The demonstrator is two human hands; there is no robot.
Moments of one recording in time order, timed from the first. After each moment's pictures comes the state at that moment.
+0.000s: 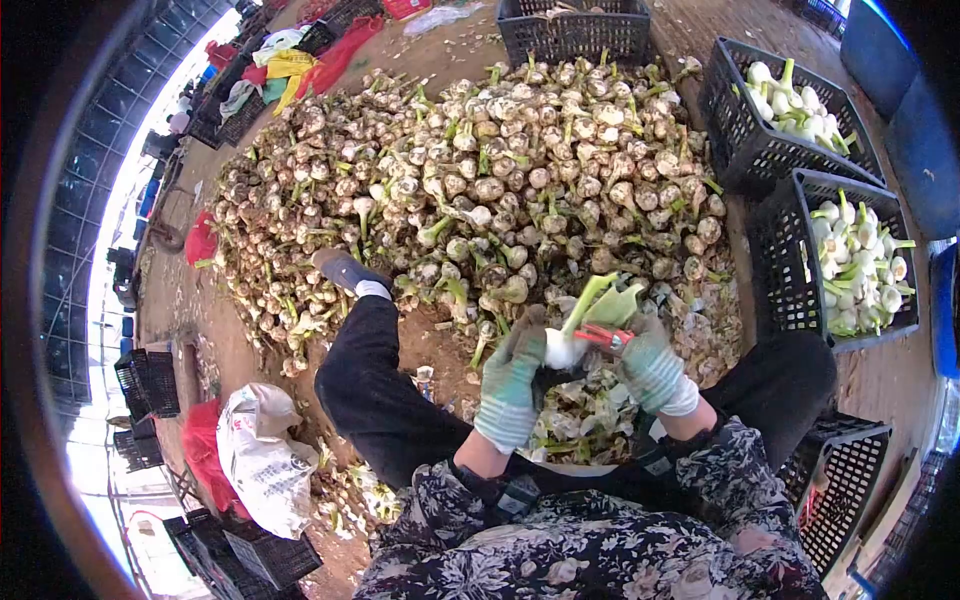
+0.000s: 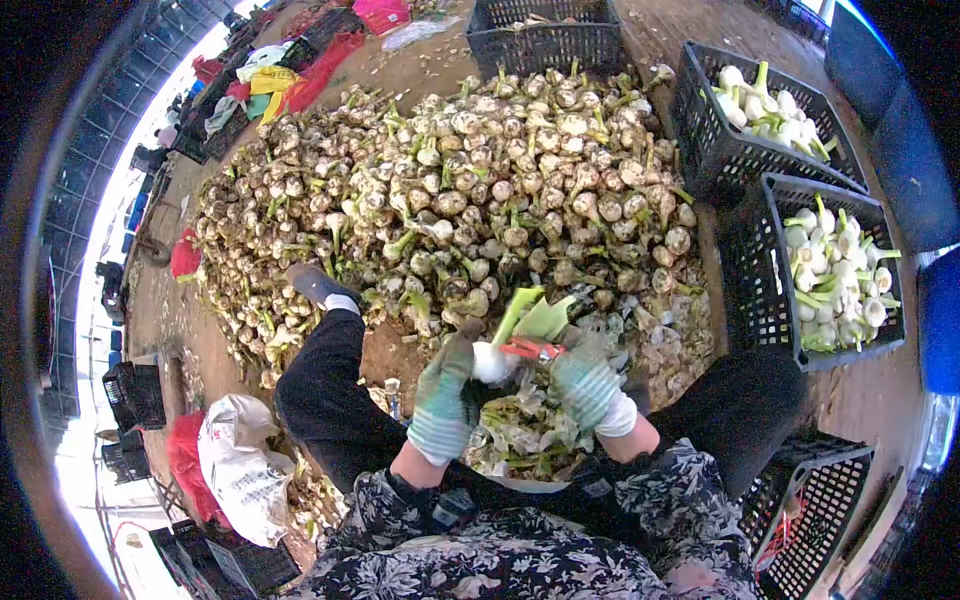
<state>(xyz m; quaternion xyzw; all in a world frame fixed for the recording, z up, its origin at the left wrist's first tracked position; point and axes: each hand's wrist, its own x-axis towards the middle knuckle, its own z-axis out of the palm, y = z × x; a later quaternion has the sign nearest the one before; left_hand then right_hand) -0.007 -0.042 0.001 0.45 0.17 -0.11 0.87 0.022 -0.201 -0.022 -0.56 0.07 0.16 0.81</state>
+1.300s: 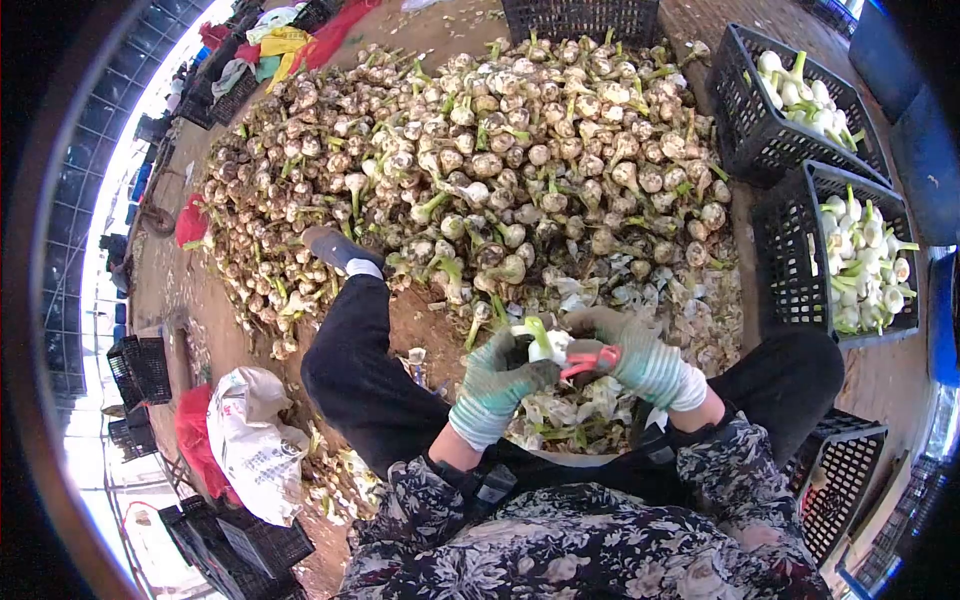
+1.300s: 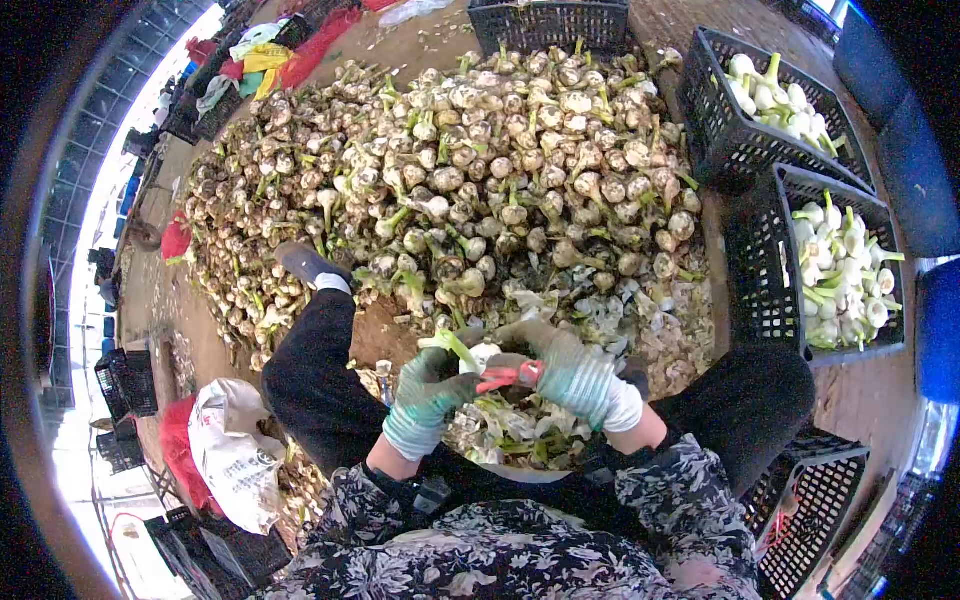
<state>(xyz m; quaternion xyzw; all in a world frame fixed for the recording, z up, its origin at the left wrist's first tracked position) -0.016 -0.013 0.002 0.56 0.10 -0.20 0.80 0.028 -0.200 -0.015 -0.77 -0.20 0.20 0.58</state>
